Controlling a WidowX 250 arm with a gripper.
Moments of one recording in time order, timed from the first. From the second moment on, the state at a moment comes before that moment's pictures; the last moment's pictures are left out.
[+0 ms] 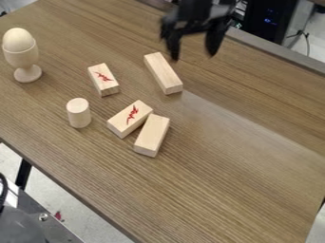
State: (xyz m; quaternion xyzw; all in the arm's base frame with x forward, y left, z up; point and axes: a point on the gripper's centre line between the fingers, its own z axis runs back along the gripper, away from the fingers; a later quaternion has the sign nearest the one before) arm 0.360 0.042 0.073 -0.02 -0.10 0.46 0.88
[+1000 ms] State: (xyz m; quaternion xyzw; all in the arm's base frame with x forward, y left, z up) arm 0.364 0.062 0.060 -0.01 -0.13 0.46 0.88
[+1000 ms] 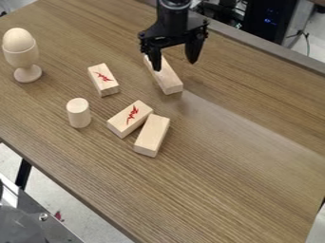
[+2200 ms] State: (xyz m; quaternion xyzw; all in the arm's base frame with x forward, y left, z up) arm 0.357 0.072 0.028 0.01 -0.09 0.45 0.89
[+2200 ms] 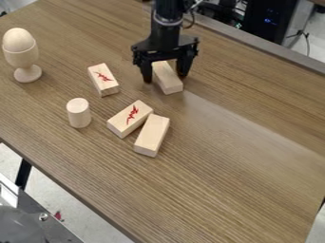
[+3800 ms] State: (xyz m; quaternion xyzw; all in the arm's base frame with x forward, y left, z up) arm 0.347 0.036 0.076 0.00 -0.14 0.58 0.80
